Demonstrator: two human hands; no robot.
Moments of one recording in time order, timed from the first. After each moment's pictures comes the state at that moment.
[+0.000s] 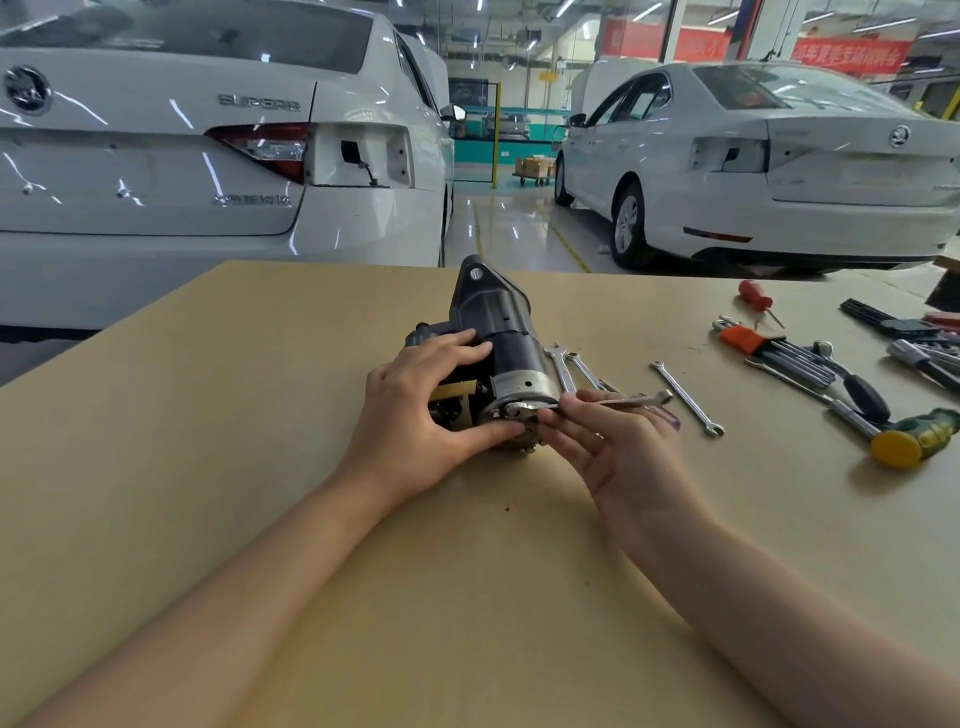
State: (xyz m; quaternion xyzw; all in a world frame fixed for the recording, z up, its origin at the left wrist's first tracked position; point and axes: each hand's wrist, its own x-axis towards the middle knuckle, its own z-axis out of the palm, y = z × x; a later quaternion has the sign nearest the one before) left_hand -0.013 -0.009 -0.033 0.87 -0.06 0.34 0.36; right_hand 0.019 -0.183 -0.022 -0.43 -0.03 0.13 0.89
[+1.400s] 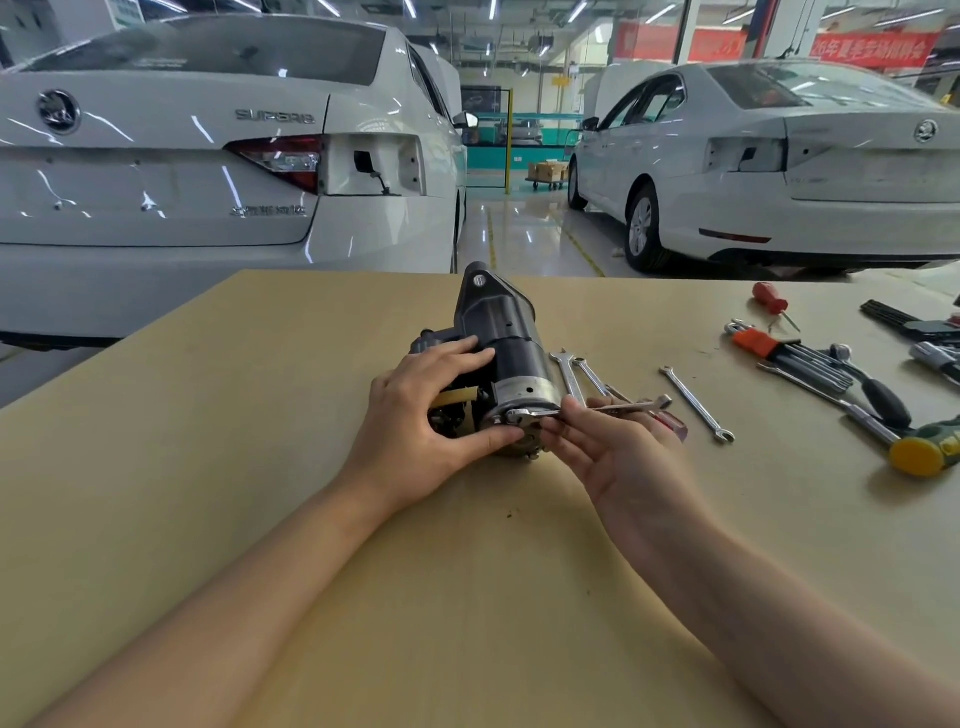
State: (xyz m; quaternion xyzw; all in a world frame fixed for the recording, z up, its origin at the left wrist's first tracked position) left_hand -0.011 -0.003 -0.036 0.87 -0.06 0.34 0.35; right_hand 0.020 -0.182 -0.021 -0.43 -0.03 0.14 0.89
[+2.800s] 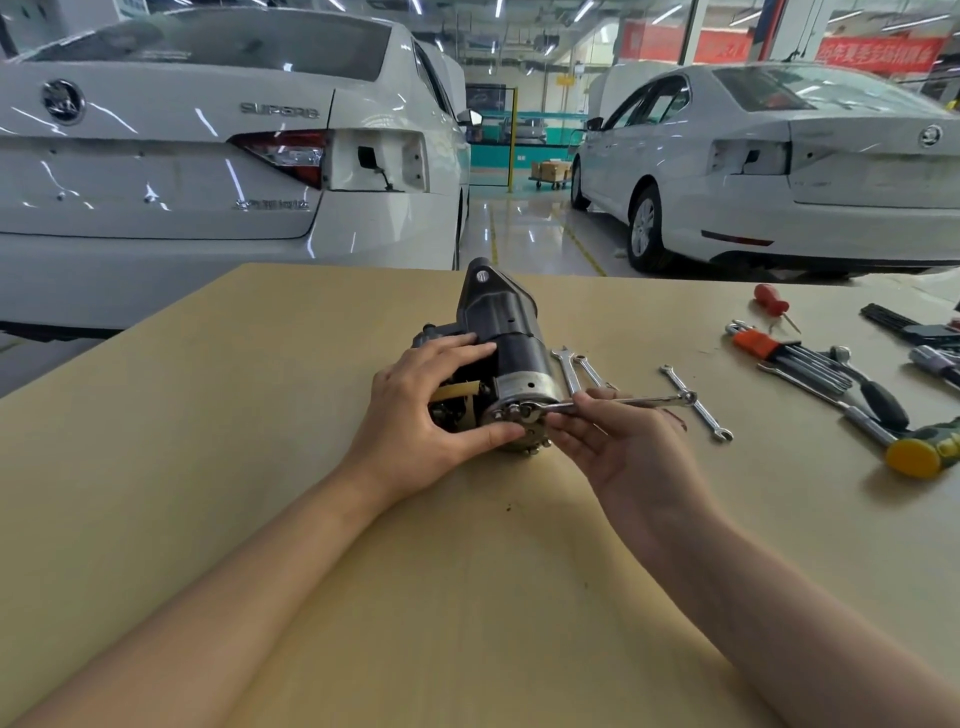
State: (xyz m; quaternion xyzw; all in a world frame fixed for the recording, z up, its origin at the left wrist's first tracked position) left_hand -0.019 -0.007 -0.028 0.88 -0.04 0.31 0.37; right_hand 0.017 -0.187 -0.013 -0.43 -0.05 0.17 0.89
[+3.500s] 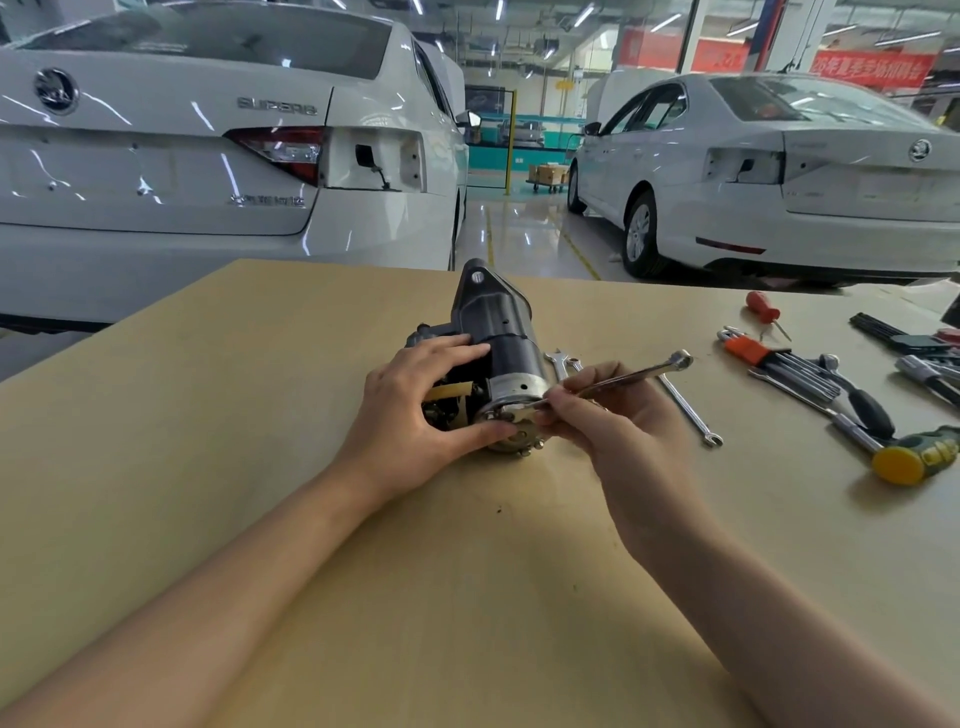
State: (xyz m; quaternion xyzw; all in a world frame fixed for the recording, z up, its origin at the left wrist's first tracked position) left_hand -0.017 -0.007 -0.029 0.88 -0.04 0.30 0.38; right_hand 0.011 -0.187 -0.007 -0.57 -0.18 0.04 0.80
